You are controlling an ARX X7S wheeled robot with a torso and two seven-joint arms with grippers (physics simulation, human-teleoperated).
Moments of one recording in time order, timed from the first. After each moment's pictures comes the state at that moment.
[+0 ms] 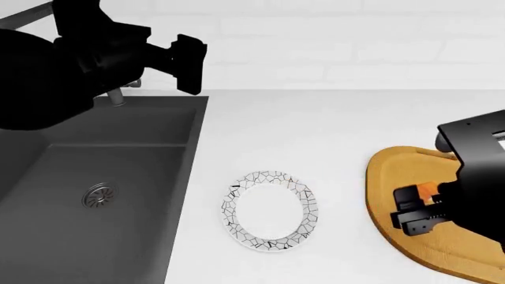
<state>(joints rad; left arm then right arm) -1.43 -0.53 0.38 0.06 -1.33 -1.31 -0.44 1.13 1.09 -0.64 -0.21 2.13 1.29 1.17</state>
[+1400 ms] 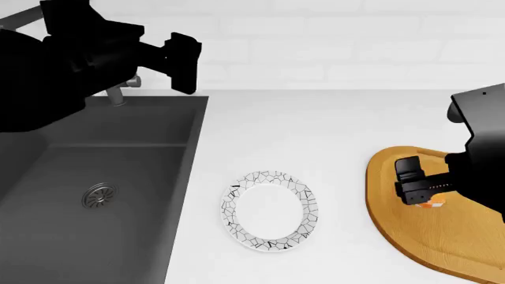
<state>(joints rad) -1.44 -0.56 0.38 0.07 -1.40 -1.31 -0.50 1.22 1.05 -0.63 -0.17 1.99 1.28 1.09</state>
